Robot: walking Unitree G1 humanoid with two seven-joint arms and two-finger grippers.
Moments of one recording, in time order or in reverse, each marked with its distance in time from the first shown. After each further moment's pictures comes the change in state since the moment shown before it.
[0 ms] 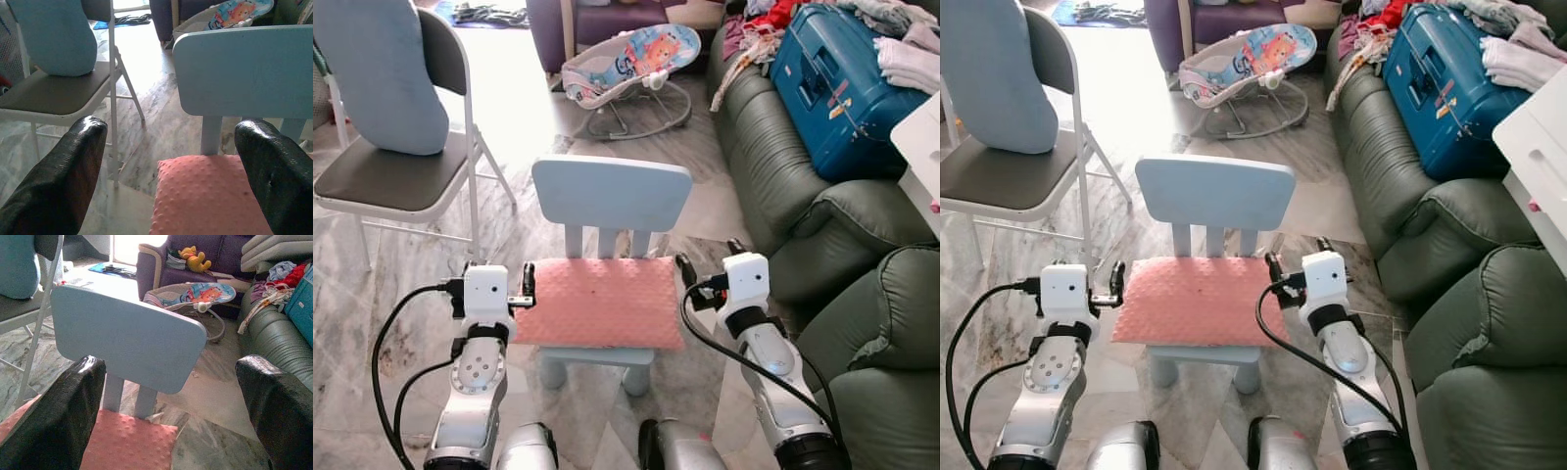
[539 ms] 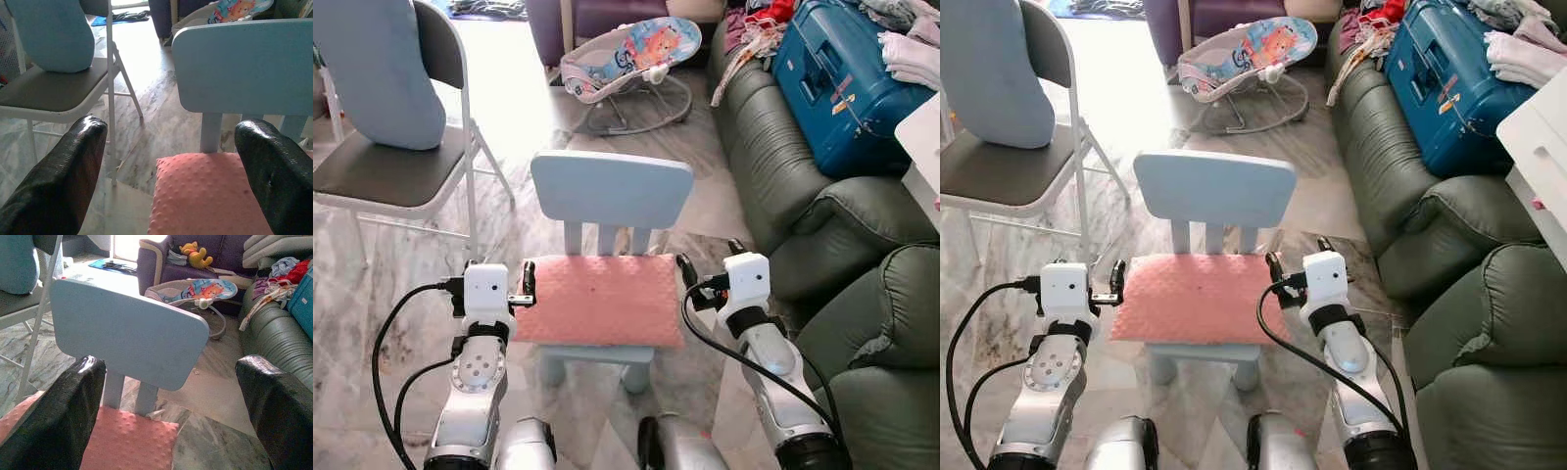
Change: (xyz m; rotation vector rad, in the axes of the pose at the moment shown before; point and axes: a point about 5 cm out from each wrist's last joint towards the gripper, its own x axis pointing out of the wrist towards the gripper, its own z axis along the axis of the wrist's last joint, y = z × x) left arm 0.001 0.000 0.001 -0.001 -0.003 -0.003; right arm 0.000 -0.001 0.000 0.002 0.001 0.002
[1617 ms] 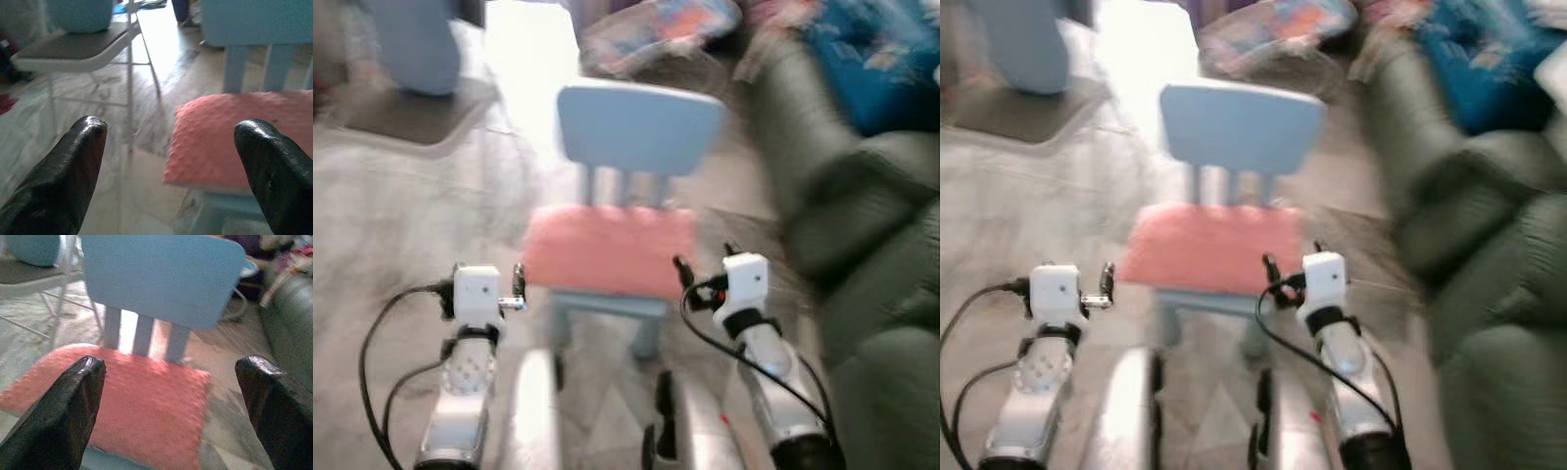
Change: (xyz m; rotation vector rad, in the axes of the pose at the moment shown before) left arm 0.001 0.008 0.003 0.031 -0.008 0.025; right arm 0.001 0.003 -0.001 0.052 0.004 0.010
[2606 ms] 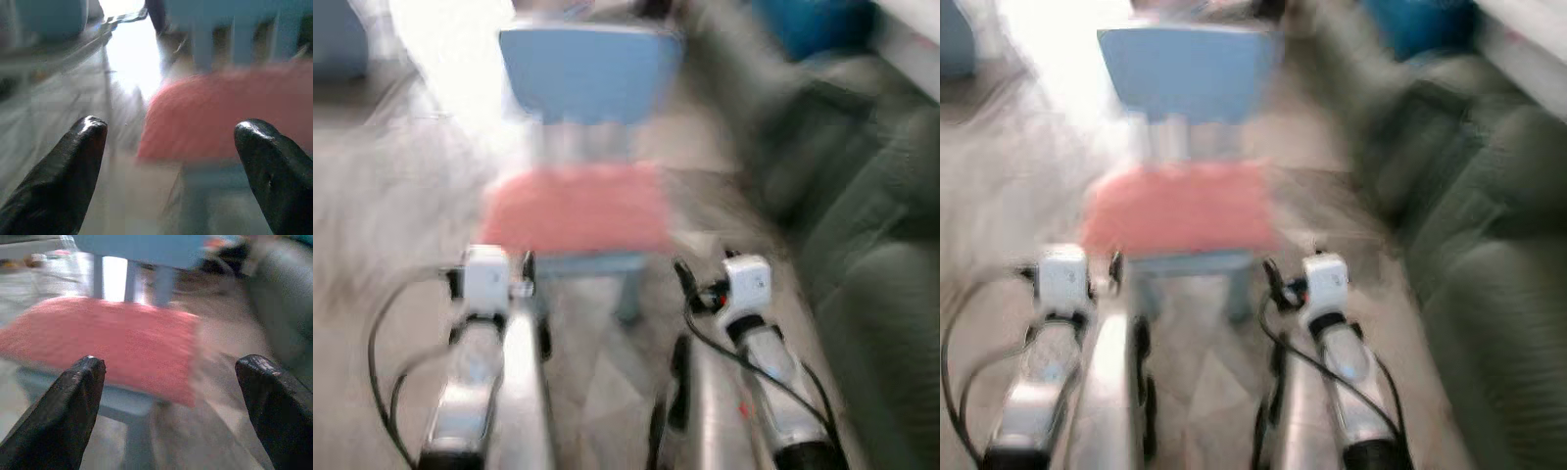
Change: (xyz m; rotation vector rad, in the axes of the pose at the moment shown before) left arm 0.001 -0.001 0.013 0.012 -0.061 0.000; right arm 0.003 0.000 0.003 0.001 -0.008 0.035
